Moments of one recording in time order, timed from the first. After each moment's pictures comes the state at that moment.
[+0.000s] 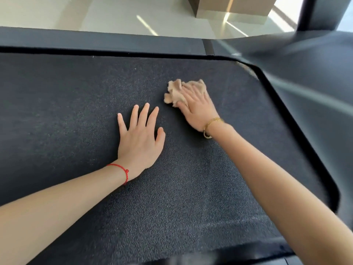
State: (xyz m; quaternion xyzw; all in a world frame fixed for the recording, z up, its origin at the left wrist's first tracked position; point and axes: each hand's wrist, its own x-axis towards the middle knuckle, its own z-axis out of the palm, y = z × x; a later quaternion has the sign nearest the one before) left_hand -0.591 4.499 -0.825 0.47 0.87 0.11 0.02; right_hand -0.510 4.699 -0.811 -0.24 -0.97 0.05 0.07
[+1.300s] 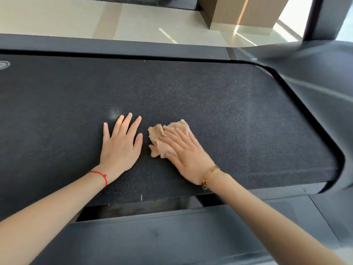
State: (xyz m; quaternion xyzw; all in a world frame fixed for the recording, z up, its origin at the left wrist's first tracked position) left_hand -0.678 4.296 -0.825 0.45 0.88 0.14 0.02; right_hand -0.493 4.426 -0.808 -0.12 -0.98 0.13 0.06
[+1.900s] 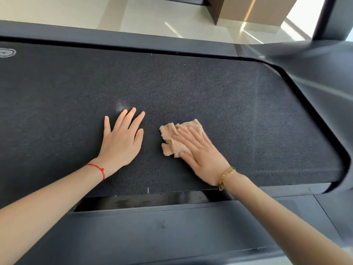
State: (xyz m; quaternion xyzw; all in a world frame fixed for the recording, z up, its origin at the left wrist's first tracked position) left_hand -0.689 4.281 -0.828 0.47 0.87 0.14 0.01; right_hand -0.471 4.435 -0.813 -0.13 -0.98 0.13 0.05
